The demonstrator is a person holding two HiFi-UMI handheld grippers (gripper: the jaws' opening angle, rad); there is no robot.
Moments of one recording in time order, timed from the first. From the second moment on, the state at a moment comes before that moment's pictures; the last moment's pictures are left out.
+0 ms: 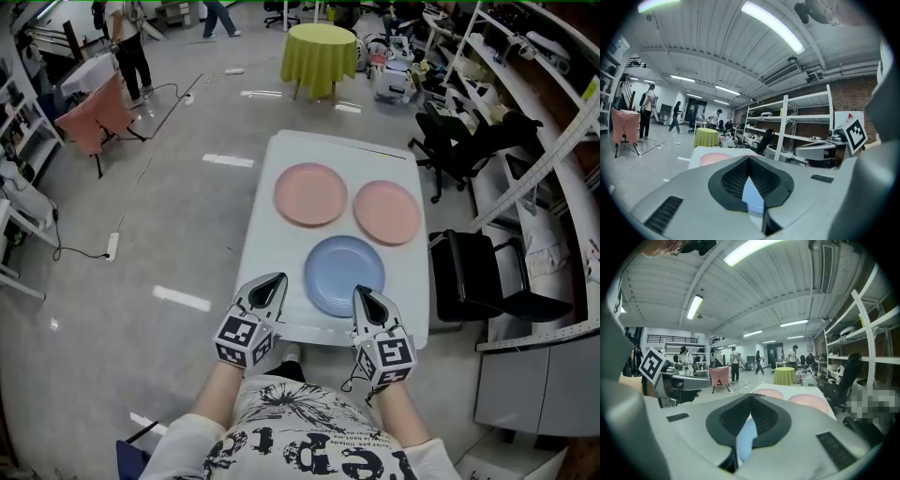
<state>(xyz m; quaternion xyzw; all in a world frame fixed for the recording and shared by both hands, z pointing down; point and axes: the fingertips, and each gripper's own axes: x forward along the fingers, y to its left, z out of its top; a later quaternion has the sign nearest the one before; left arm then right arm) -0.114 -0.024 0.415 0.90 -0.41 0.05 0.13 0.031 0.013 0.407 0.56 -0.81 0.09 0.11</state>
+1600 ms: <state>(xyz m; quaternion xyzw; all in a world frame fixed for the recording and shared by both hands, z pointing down) -0.107 -0.347 0.566 0.82 -0.45 0.19 0.30 0.071 -0.385 0.543 0.44 -0.82 0.18 0.33</state>
